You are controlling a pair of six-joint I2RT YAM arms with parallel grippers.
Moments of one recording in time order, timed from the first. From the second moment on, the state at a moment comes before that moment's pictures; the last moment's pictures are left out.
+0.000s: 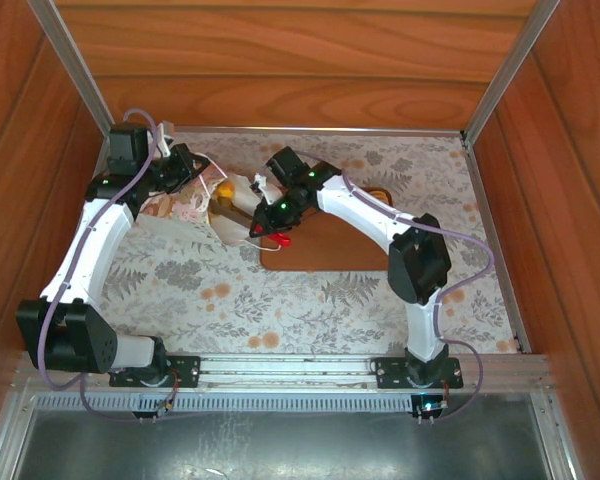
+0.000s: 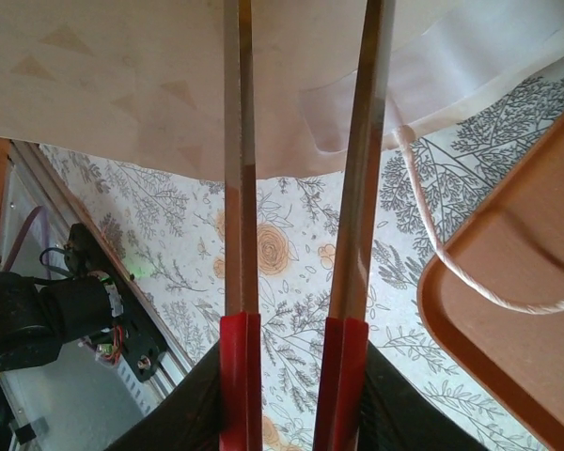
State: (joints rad) left arm -0.09 1.35 1.25 -0.48 0.58 -0.71; right arm 0.78 2.00 1.76 -0.90 -0.57 0.27
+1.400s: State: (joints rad) left arm -0.09 1.35 1.25 -0.48 0.58 -0.71; right arm 0.78 1.92 1.72 -1.00 -0.53 0.24
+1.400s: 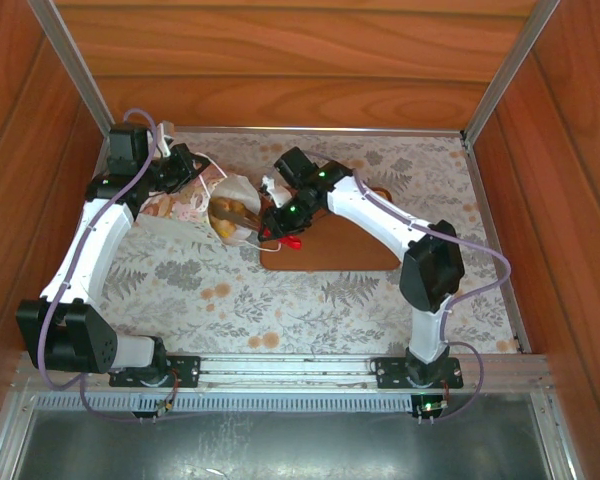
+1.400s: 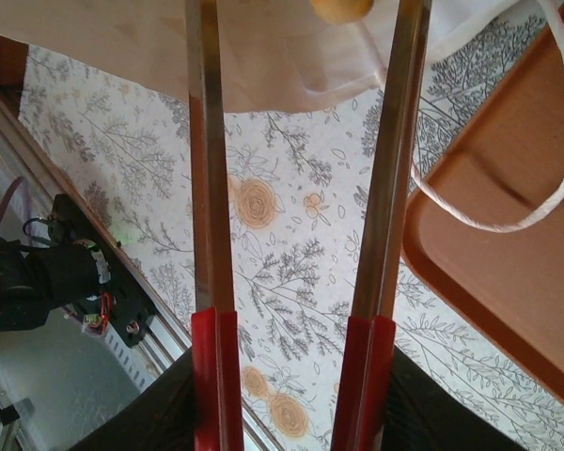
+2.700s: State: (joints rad) left arm -0.09 1.35 1.25 -0.48 0.58 -0.71; right arm 0.78 1.30 1.34 -1.24 -0.36 0.31
